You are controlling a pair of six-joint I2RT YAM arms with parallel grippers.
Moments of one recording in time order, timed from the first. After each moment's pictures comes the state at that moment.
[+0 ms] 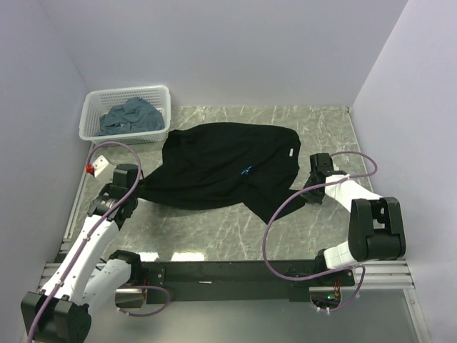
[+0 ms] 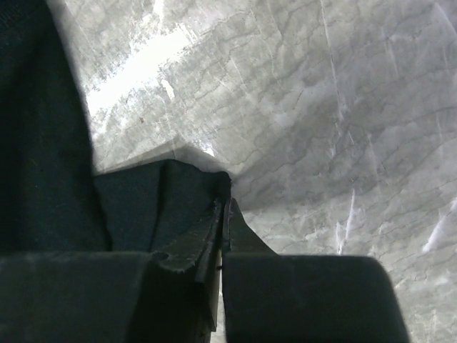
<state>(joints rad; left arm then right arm) -0.21 0.82 0.68 -0.61 -0.56 -0.91 0.04 1.45 0.72 -0.46 0.12 0.60</state>
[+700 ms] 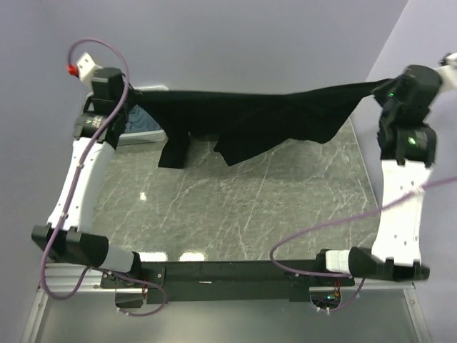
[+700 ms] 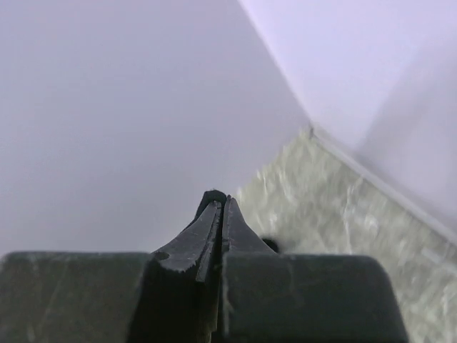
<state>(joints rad) -0.15 1.43 1.64 -0.57 -0.42 -0.78 -0.12 1.32 1.85 -0.71 0.39 0.62</state>
